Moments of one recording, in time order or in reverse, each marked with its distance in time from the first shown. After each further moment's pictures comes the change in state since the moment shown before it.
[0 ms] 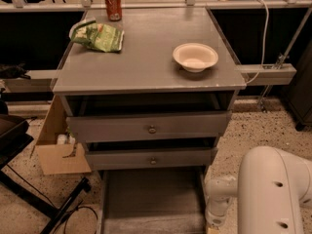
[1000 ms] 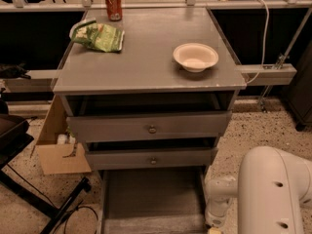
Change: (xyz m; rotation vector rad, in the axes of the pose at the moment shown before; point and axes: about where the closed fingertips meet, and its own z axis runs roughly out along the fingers) arm 0.000 0.000 0.000 0.000 0.000 0.000
